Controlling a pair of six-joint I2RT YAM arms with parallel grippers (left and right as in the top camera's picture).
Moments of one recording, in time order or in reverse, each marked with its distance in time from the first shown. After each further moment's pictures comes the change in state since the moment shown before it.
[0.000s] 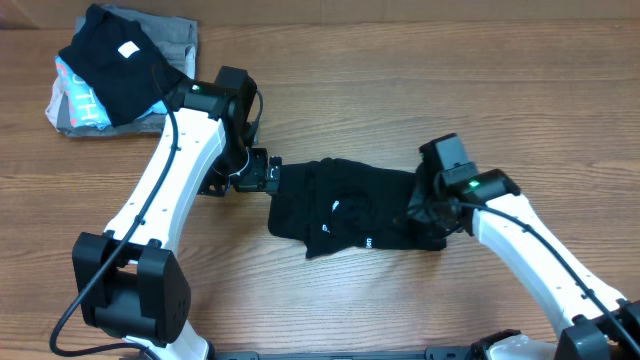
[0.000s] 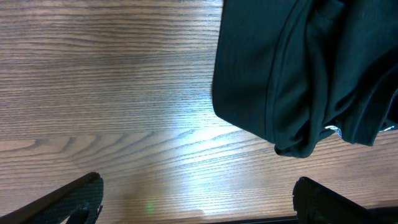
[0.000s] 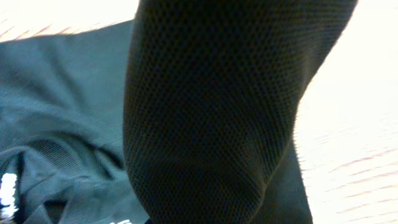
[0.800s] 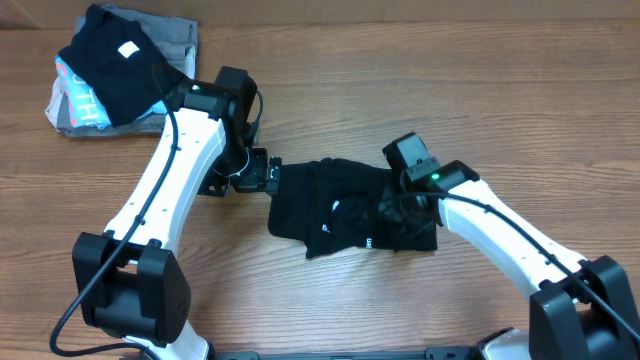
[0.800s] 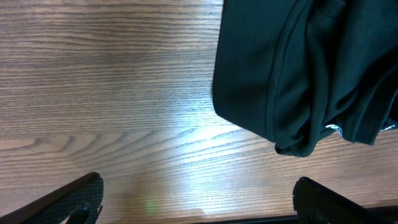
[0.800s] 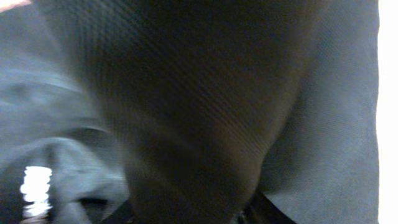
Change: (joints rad) left arm 0.000 0.000 0.000 -0.003 0.000 0.000; right arm 0.102 0.148 0.085 0.037 -0.049 0.049
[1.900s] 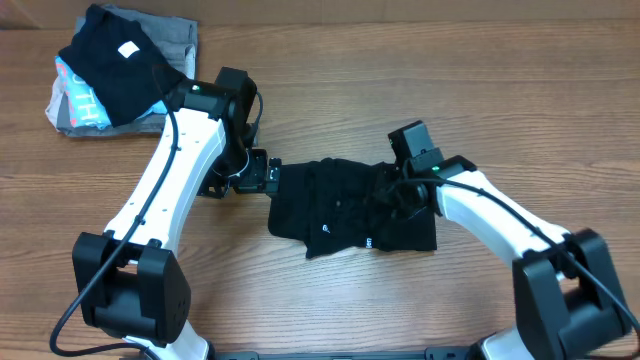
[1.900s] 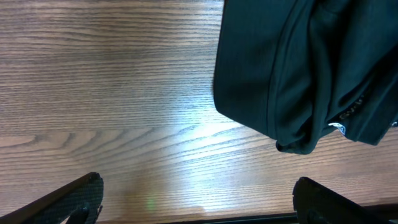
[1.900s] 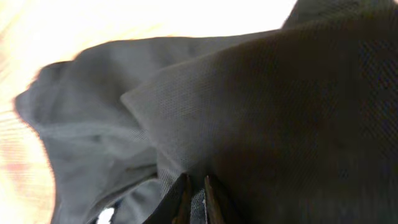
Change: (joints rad) left arm 0.000 0.000 -0.002 -0.008 0.000 0.000; right arm -0.061 0.108 -0.032 0.266 -0.189 -0.023
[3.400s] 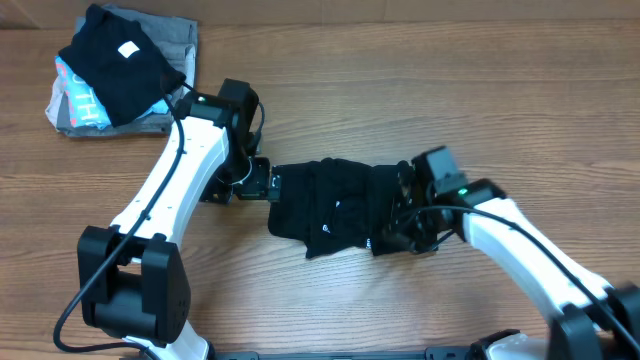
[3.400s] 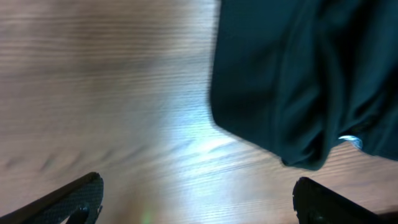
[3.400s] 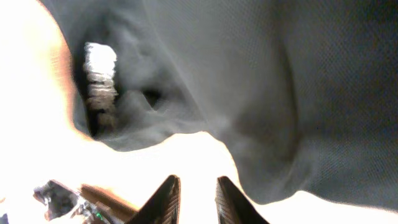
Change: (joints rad) left arm 0.000 0.000 -0.122 0.136 0.035 0.035; right arm -0.043 -0.248 -0.081 -0.284 -0.258 -0.079
